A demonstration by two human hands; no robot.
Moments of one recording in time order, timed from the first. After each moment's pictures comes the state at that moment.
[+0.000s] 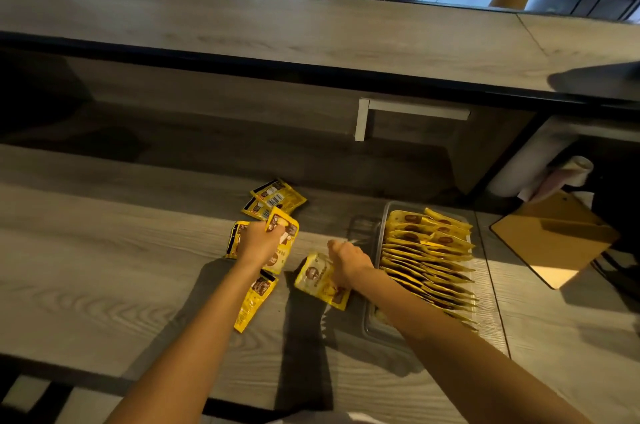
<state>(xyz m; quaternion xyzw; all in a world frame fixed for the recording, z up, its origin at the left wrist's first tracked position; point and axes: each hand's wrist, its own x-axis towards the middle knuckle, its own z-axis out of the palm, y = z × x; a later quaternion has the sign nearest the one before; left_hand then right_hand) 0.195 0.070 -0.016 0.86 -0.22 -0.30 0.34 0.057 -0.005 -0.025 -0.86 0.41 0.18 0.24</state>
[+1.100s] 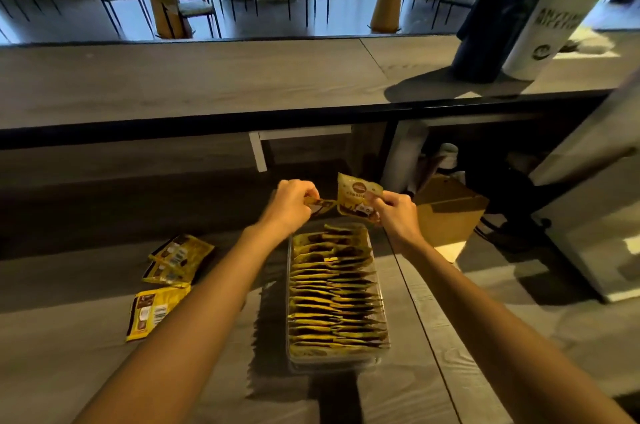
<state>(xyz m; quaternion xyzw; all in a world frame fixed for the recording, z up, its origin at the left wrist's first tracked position) 0.070 -0.073 0.081 0.70 -0.63 -0.23 0.23 -0.110 -0.117 0.044 -0.57 0.58 -0.37 0.45</state>
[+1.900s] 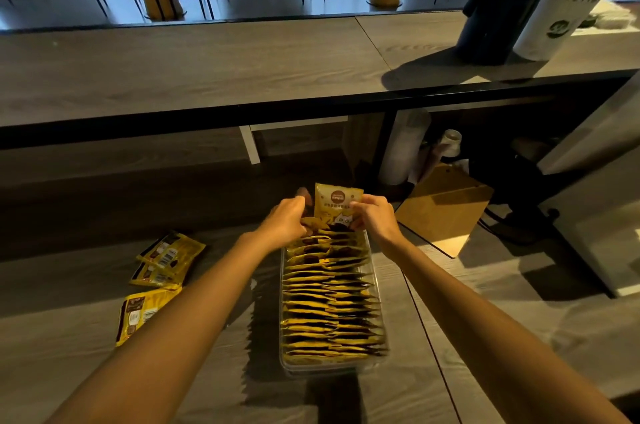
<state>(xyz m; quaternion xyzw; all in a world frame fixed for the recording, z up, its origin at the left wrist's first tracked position) 0.076 -0.095 0.034 0.70 -0.64 -0.31 0.09 -0.094 -0.131 0.017 -0.56 0.57 -0.29 0.53</state>
